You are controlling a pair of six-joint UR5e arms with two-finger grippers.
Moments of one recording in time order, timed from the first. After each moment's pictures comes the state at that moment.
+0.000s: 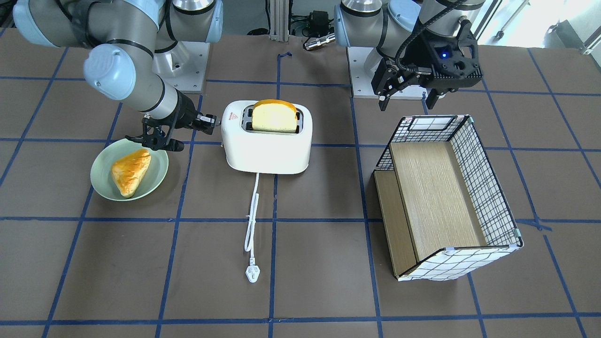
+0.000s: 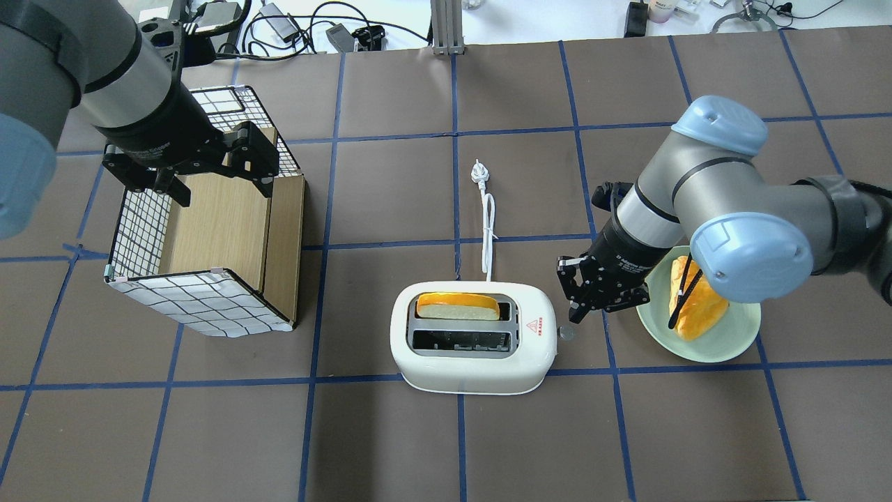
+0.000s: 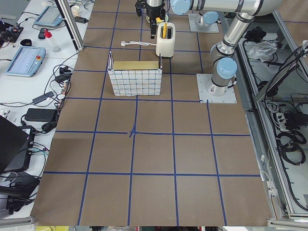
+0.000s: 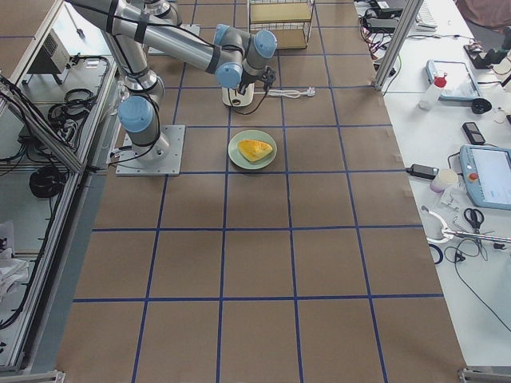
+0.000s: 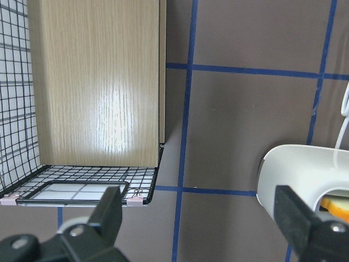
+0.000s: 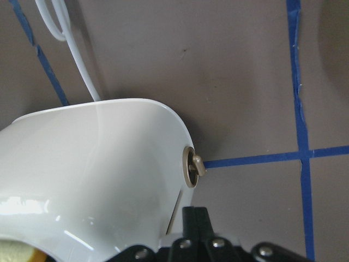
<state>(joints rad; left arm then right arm) -1.57 -1.46 -1.67 -1.53 1.58 -0.08 1.54 -1.57 2.02 -1.71 -1.27 0.18</state>
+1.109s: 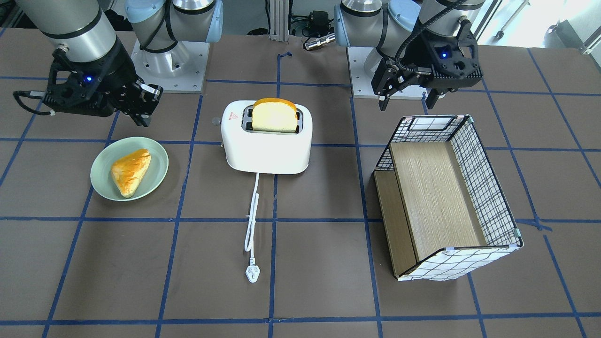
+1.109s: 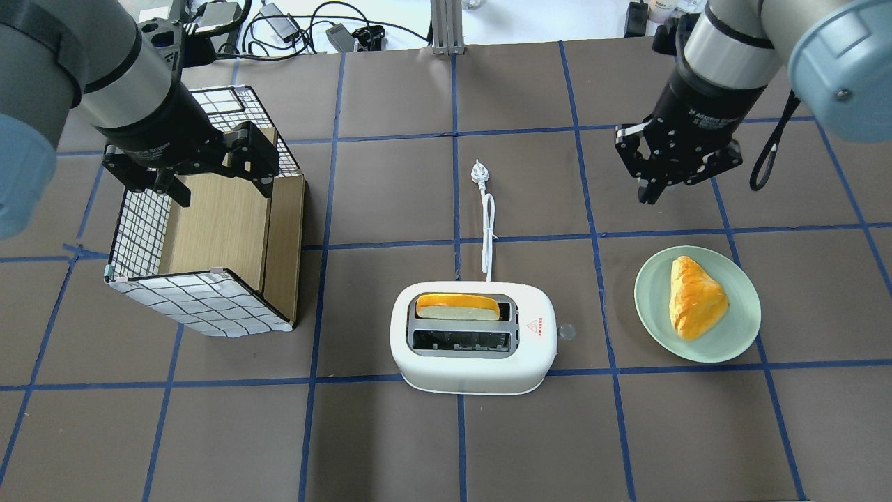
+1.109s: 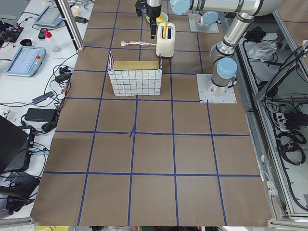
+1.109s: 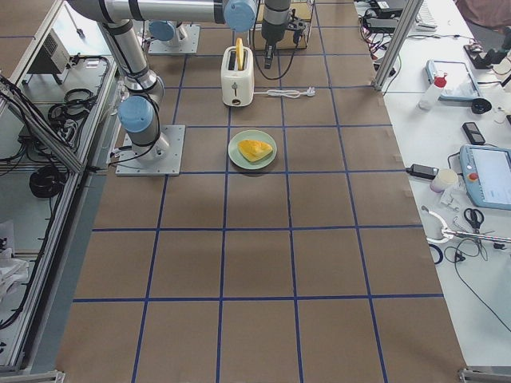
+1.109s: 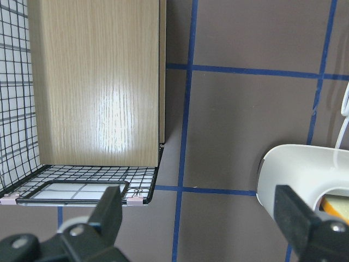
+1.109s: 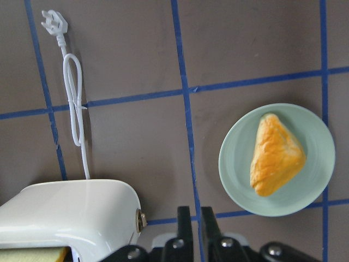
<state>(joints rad) -1.57 -1.46 -1.67 -1.53 1.58 -0.08 1.54 -1.57 1.58 -1.58 -1.55 0.07</state>
